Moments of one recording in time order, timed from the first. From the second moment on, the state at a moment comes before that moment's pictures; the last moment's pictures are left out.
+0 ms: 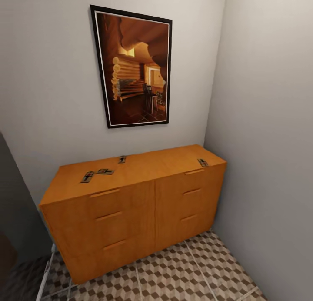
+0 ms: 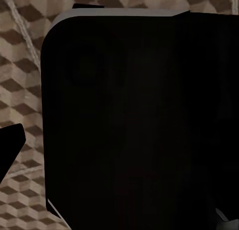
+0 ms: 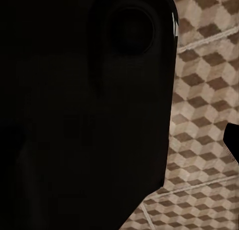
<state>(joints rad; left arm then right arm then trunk) 0.00 -0.03 0.01 -0.04 0.06 -0.05 0.00 0.00 0.00 0.00 0.00 0.00 -0.01 0.00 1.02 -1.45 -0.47</state>
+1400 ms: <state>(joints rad) 0.00 -0.03 0.01 -0.04 0.06 -0.05 0.00 0.00 0.00 0.00 0.00 0.00 -0.01 0.00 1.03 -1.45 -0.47</state>
